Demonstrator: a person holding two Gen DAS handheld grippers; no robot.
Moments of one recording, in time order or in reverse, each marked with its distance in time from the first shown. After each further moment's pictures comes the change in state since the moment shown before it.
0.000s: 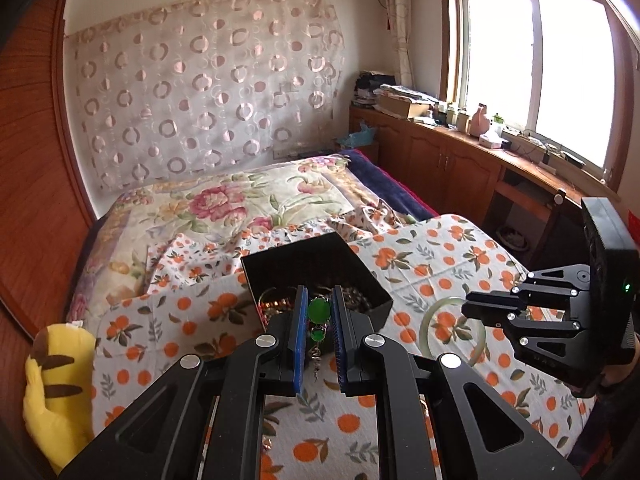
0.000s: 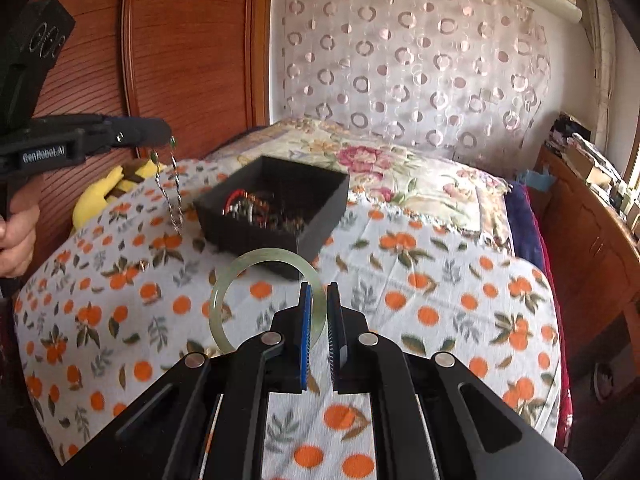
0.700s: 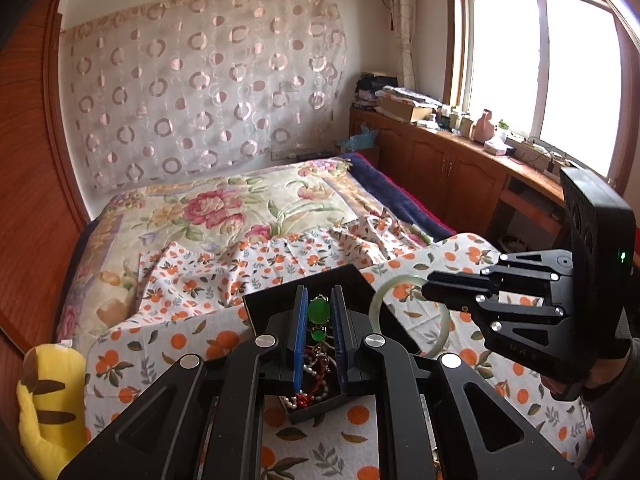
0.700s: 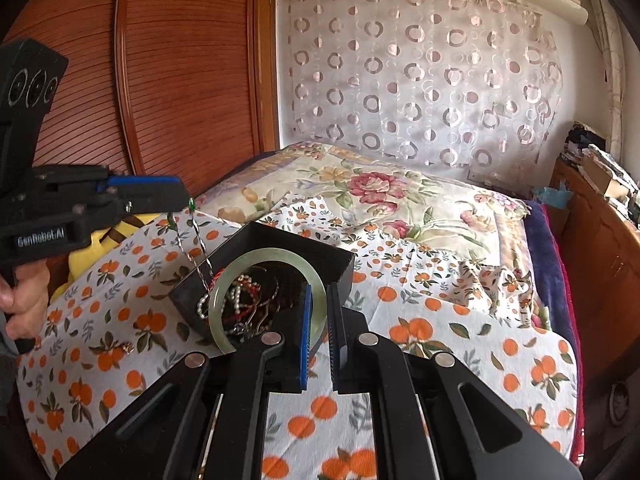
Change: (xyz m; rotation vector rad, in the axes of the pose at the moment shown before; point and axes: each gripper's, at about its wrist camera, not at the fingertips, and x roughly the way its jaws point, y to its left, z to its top) left arm 0.049 0.021 0.029 -0.013 0.009 -0.018; right arm 0.060 -0.018 0.064 0.013 -0.049 0.066
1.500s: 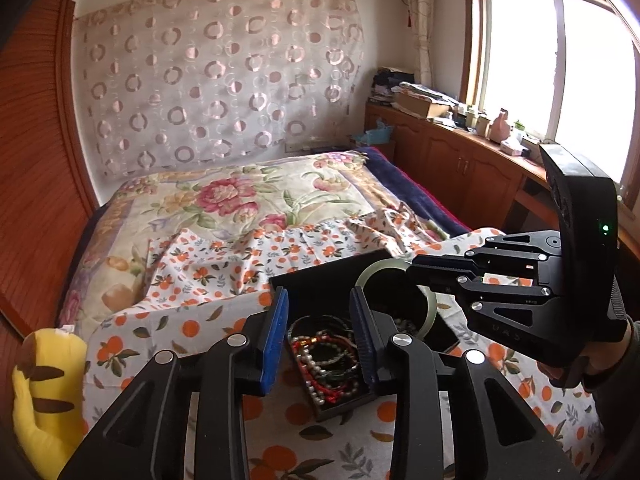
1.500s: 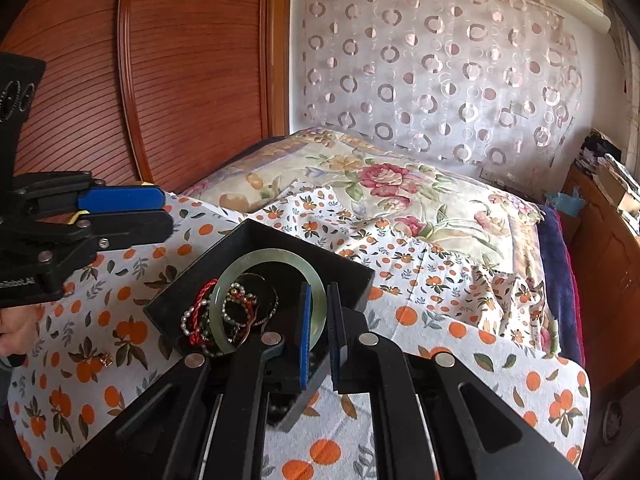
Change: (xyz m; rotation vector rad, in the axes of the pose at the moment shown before) left arm 0.012 0.021 -0.013 -0.039 0.012 0.047; right arm 0.051 0.009 0.019 -0.063 0.056 0.012
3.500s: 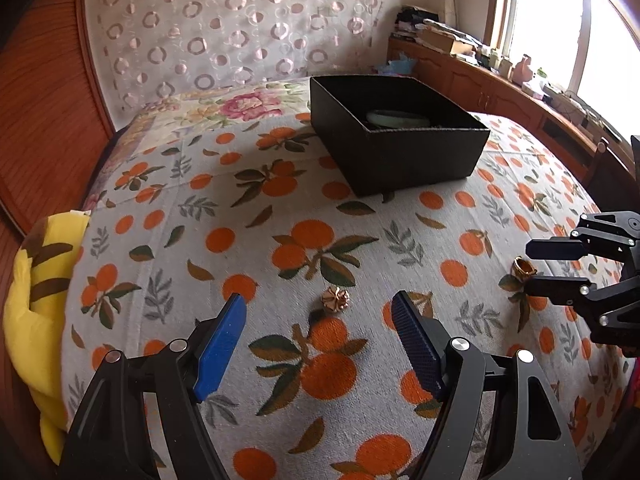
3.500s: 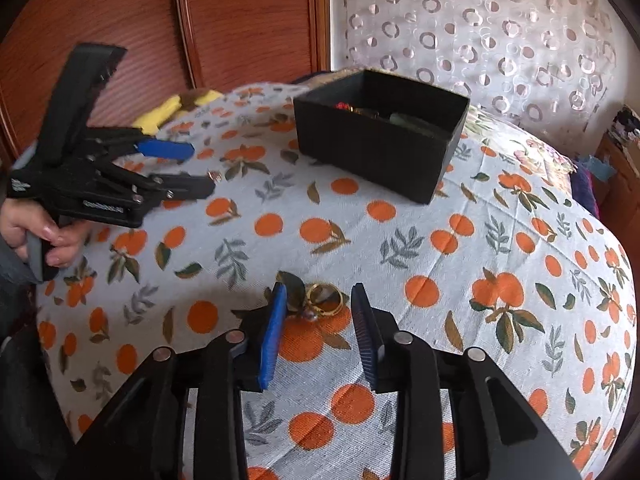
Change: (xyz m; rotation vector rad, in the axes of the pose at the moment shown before) left arm -0.024 0.018 -0.138 -0.037 0.241 0.053; right arm -0.059 0.085 -0.132 -0.057 0.208 0.100
